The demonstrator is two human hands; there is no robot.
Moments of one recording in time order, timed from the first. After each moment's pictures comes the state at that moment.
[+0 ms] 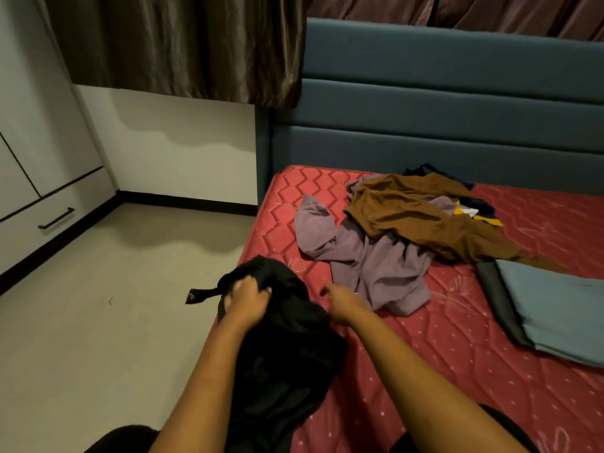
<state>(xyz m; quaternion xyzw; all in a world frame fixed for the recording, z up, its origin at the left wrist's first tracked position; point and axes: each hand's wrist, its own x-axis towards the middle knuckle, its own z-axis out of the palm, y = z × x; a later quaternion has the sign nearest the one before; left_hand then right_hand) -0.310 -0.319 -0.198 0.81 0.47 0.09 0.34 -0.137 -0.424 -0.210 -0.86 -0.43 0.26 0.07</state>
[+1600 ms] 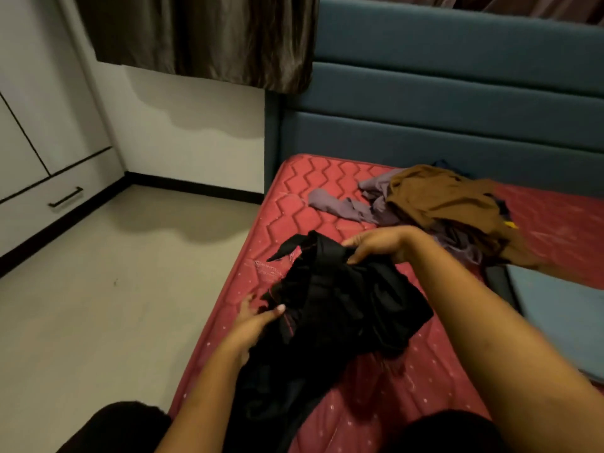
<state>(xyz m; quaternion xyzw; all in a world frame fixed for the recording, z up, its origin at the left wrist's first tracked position) -0.321 -0.359 -0.241 0.48 0.47 0.21 0.71 -0.071 -0.420 -0.095 -0.67 -0.44 0.57 0.18</state>
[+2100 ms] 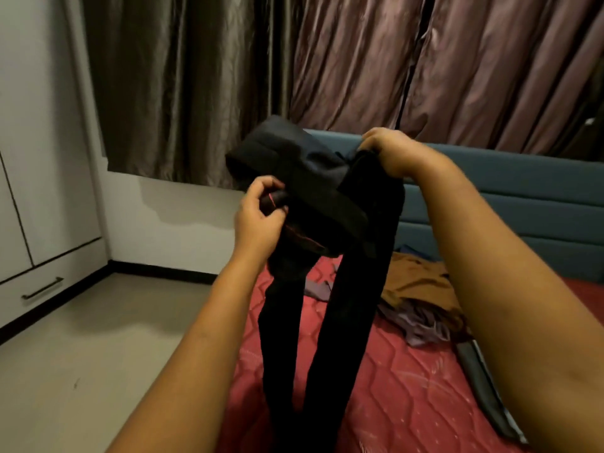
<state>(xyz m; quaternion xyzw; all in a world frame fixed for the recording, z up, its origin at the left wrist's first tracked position) -0.265 -0.322 0.038 0.68 0.14 0.59 0.41 -0.059 -0.426 0.187 -0.77 -0.59 -0.19 0.12</state>
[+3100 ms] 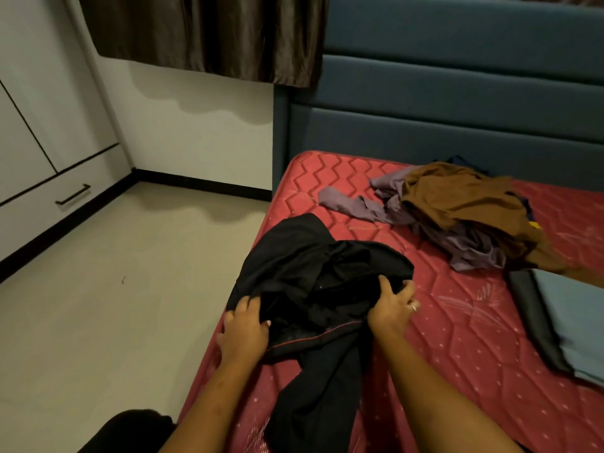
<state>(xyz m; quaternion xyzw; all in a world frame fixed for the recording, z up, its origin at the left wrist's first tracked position) -0.325 -0.319 -0.277 0.81 0.53 0.09 0.22 -0.092 -0.429 -0.272 -0.94 -0.21 0.06 0.25</state>
